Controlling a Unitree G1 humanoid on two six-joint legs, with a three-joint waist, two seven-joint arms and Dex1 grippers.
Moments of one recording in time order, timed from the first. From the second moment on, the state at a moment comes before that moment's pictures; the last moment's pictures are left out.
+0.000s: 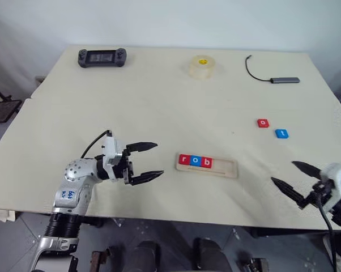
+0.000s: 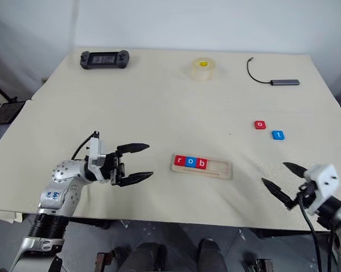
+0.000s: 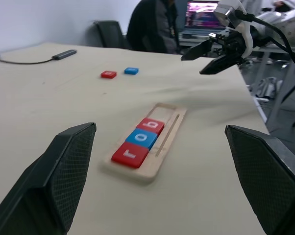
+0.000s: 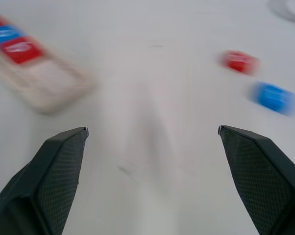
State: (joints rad) left arm -0.37 0.46 0.02 0.08 -0.49 0.05 -1.18; right arm 0.22 -0.54 -0.66 -0.19 0.37 0.17 0.93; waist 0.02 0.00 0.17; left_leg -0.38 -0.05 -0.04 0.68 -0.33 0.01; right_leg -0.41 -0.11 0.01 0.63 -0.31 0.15
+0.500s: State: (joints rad) left arm -0.41 0.45 0.01 0.10 -0.48 0.07 -1.21; right arm -0.09 -0.74 -0.57 -0.18 0.47 0.47 0.67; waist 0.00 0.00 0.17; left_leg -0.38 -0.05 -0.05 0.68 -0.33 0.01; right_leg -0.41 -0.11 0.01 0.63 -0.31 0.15
